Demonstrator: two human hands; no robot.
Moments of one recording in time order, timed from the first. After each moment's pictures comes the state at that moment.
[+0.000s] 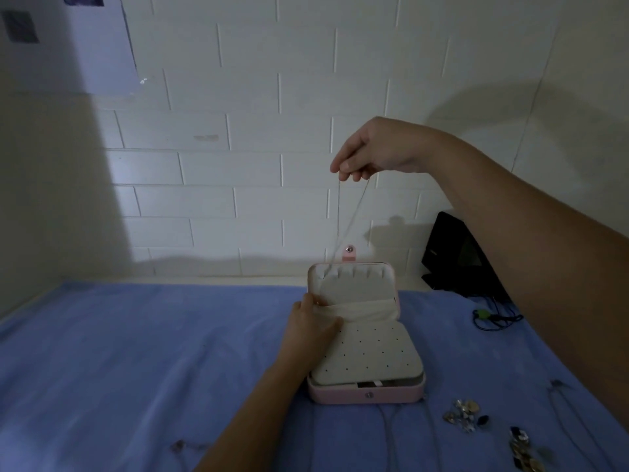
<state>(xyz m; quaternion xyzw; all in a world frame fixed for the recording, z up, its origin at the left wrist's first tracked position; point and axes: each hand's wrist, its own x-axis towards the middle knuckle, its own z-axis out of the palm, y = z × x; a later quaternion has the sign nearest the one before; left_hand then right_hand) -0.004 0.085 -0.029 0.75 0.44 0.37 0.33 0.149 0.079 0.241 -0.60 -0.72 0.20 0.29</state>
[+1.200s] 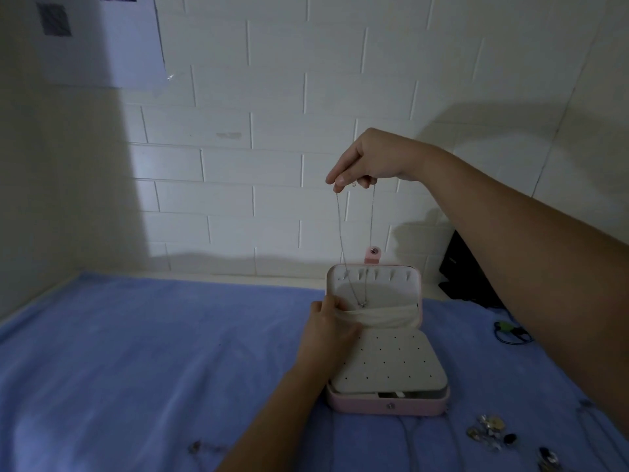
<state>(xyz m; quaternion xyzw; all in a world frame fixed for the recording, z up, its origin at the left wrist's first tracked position) -0.005 0.085 -0.029 0.77 0.43 0.37 0.30 0.121 0.109 0.230 -0.60 -0.75 0.14 0.24</state>
